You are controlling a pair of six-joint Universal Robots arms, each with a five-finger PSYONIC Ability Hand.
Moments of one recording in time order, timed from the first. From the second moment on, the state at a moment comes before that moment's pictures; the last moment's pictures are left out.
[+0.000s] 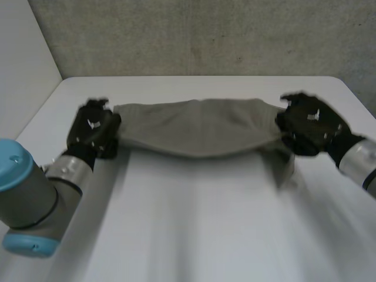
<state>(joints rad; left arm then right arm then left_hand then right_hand) 4.39 -1.87 -1.88 3.73 -1.46 3.47 1.62 -1.40 1.78 -0.23 0.92 2.65 1.29 1.35 0.21 0.22 1.17 1.31 1.34 0.16 0.15 1.18</state>
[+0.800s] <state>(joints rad) 4.38 -1.98 -1.92 3.64 -1.48 3.61 1.54 -1.38 1.82 -0.08 0.92 2.58 0.27 0.23 0.21 0.22 0.05 1.31 1.34 0.16 0.15 1.18</state>
